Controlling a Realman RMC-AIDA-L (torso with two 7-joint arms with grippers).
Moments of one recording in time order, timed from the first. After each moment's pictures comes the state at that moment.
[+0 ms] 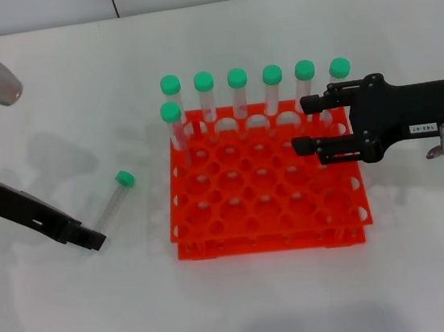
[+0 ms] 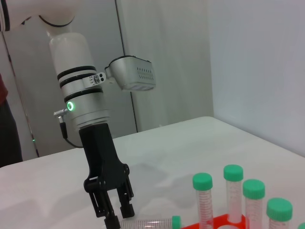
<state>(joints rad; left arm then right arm) -0.71 -2.03 1.00 0.88 2.67 1.57 -2.23 0.34 2.01 -1.30 -1.04 -1.59 -1.34 1.52</state>
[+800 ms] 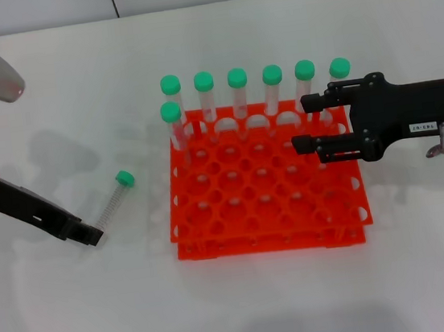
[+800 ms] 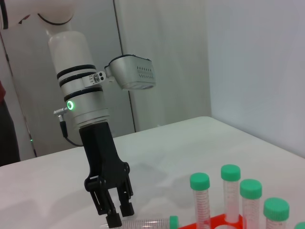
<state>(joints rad) -0.72 -2.03 1.00 0.88 2.68 1.56 -2.23 0.34 2.01 -1.30 -1.04 -1.59 -1.34 1.52</state>
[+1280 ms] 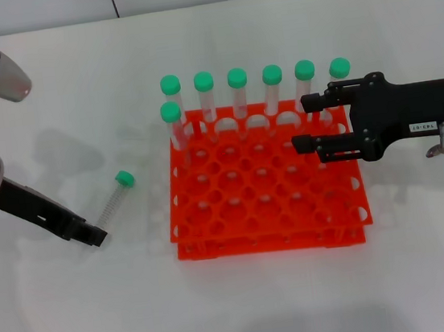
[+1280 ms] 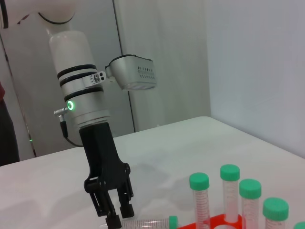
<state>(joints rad) -0.73 -2.04 1.01 0.87 2.68 1.56 -2.23 0.34 2.01 -1.30 -1.04 -1.59 -1.33 1.52</state>
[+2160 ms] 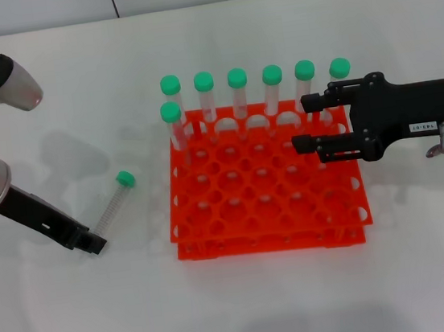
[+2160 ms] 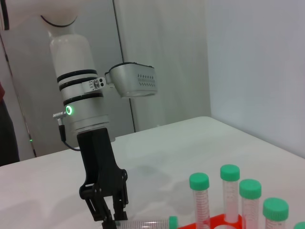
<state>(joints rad) -0.74 -2.04 1.05 0.84 2.68 1.56 -2.24 0.34 2.01 -1.30 -1.04 -1.59 -1.33 1.52</state>
